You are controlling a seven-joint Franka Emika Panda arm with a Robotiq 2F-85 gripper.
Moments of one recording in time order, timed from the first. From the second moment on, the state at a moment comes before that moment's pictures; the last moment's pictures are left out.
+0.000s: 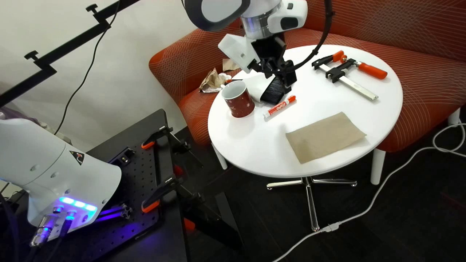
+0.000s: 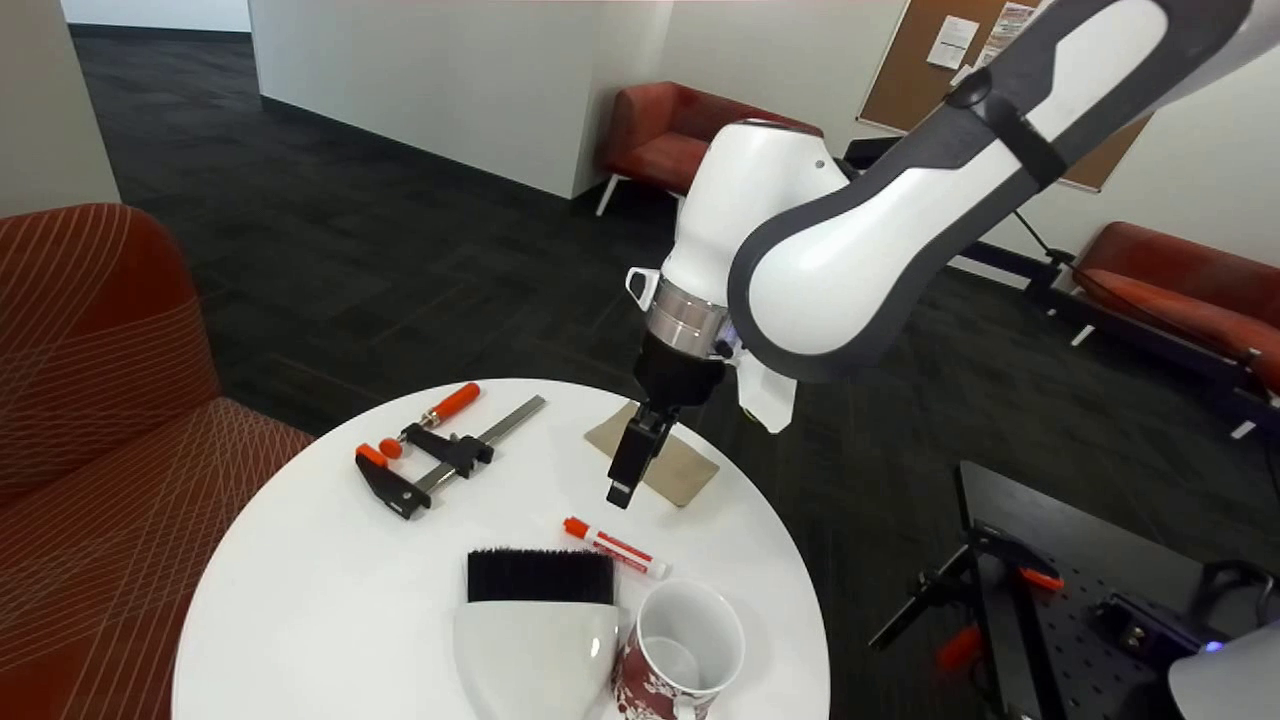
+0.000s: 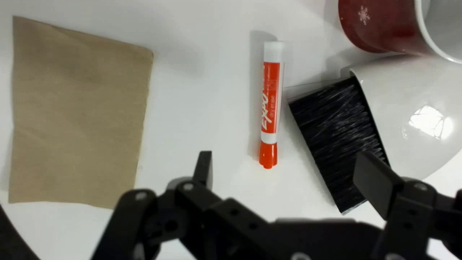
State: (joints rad) arm -0.07 0.56 0.07 -2.17 0.18 2.76 -0.20
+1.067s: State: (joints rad) arm 0.02 0.73 0.01 -2.05 0.08 2.82 -0.02
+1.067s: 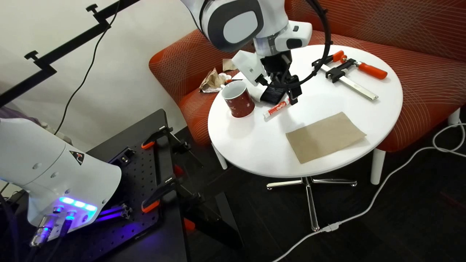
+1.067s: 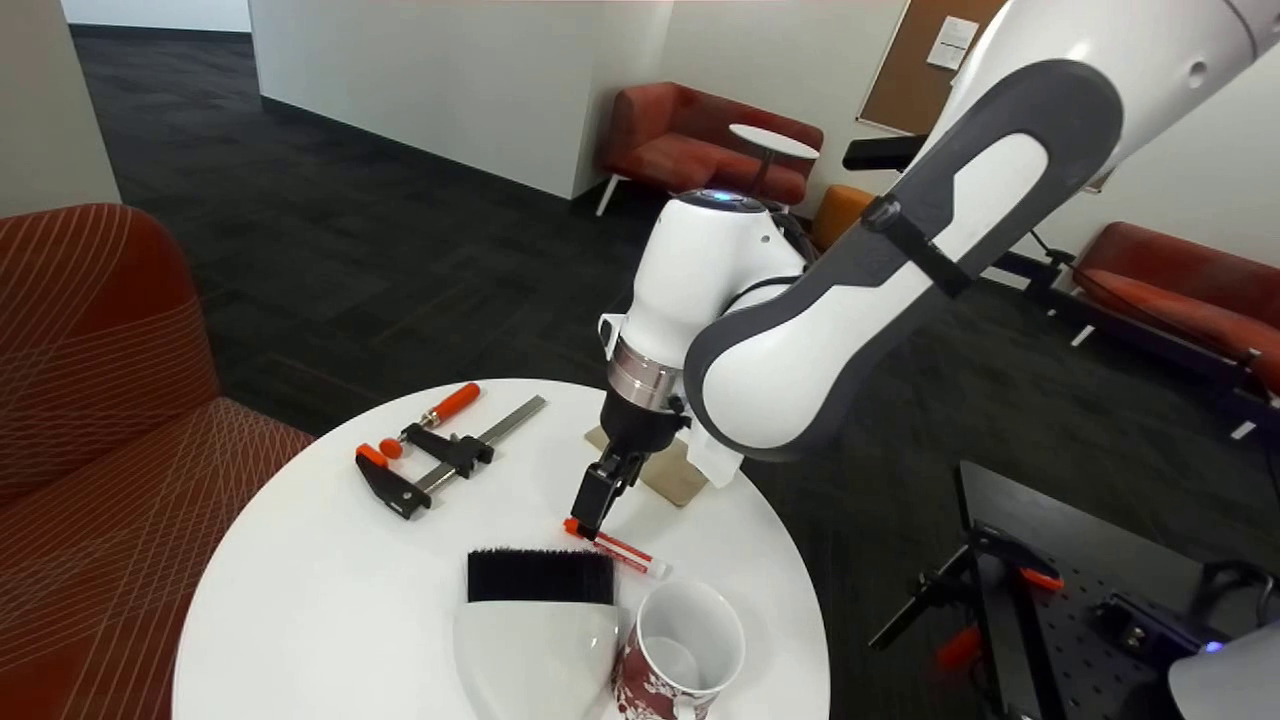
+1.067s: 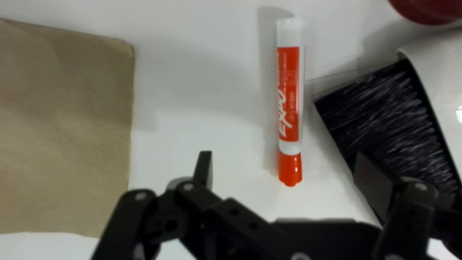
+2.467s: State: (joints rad) arm 0.07 0.84 -0.05 -1.93 0.06 2.82 0.05
